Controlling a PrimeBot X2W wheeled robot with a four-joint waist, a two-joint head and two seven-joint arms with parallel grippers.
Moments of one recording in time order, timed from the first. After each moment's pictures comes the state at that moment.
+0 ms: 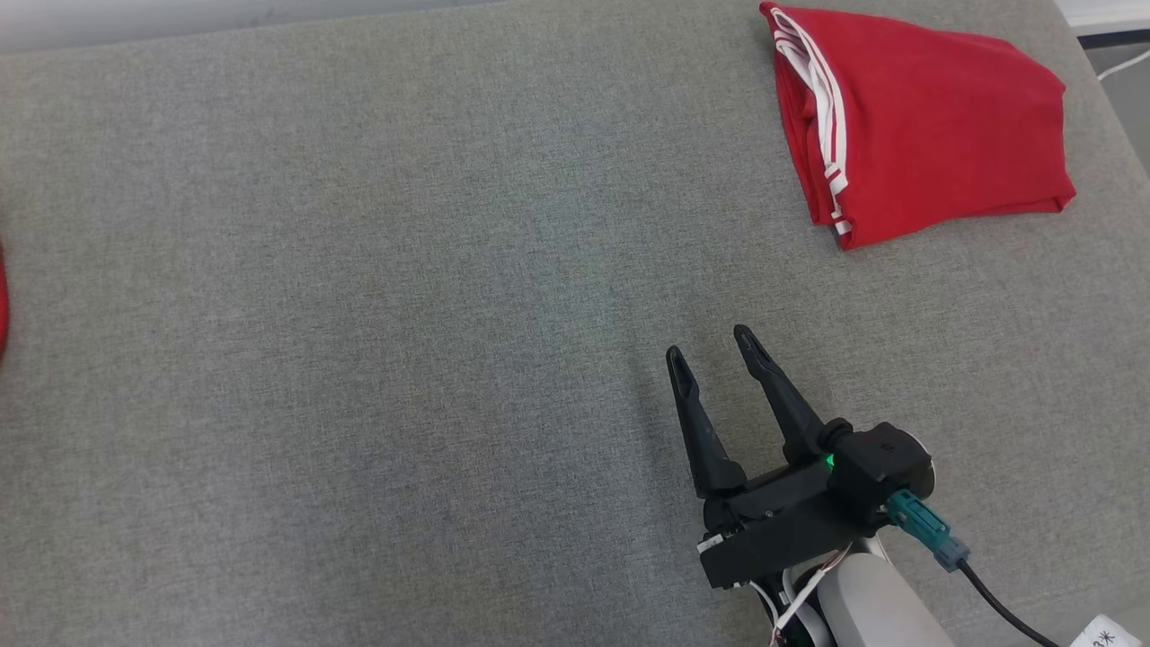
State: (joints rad) left arm -1.04 0.59 -0.15 0.99 -0.32 -0.13 0.42; right arm -0.31 -0.05 0.44 0.14 0.19 0.13 -0.26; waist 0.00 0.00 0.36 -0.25
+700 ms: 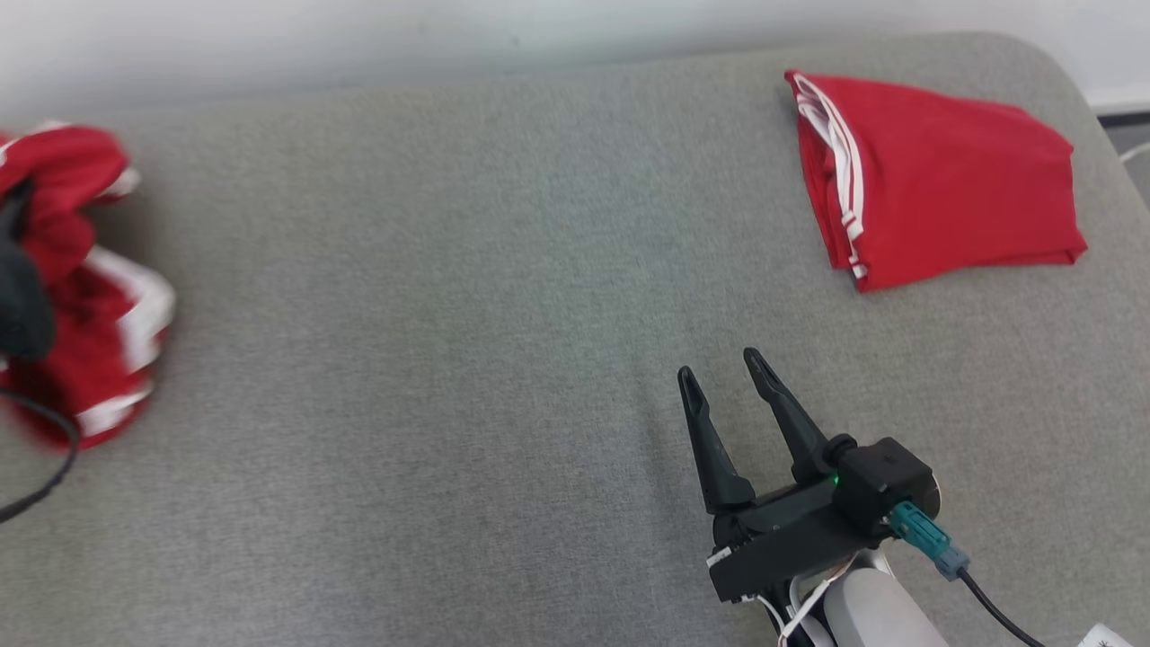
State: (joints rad) left arm -1.05 0.57 -0.39 0.76 -0.46 -0.13 0.18; right arm -0.29 -0.05 0.43 0.17 0.20 0.13 -0.26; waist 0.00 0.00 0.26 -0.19
